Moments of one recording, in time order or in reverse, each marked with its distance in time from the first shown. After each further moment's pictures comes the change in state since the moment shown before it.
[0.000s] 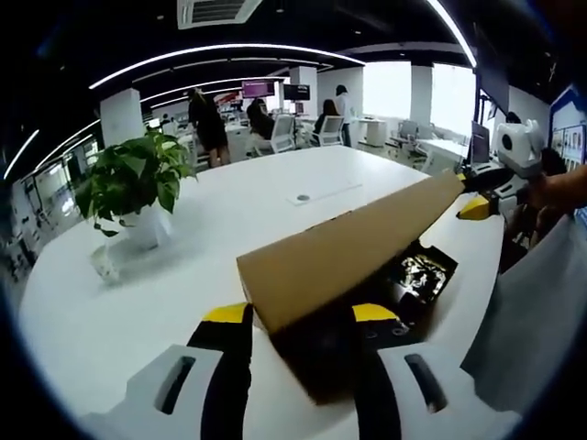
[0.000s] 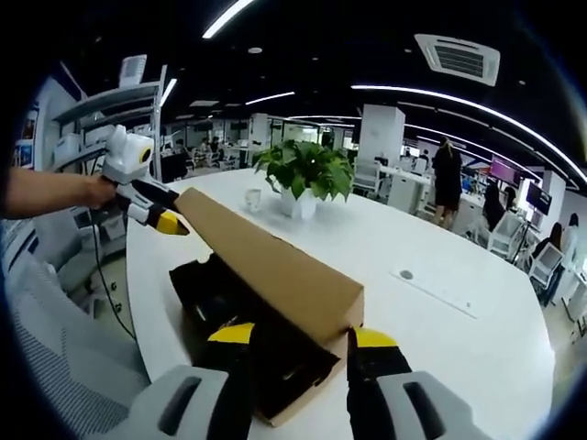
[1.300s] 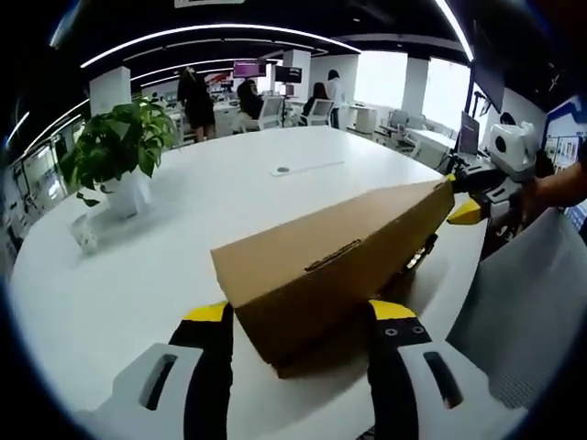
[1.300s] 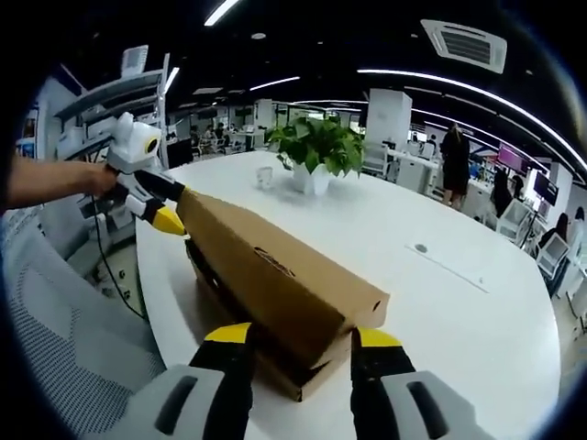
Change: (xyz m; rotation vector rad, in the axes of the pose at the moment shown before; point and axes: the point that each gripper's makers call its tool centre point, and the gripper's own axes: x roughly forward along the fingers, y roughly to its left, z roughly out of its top) left arm -0.005 -0.033 -0.044 -0.048 0.080 -0.083; right arm -0.004 0.028 -0.043 0.012 0.075 0.034
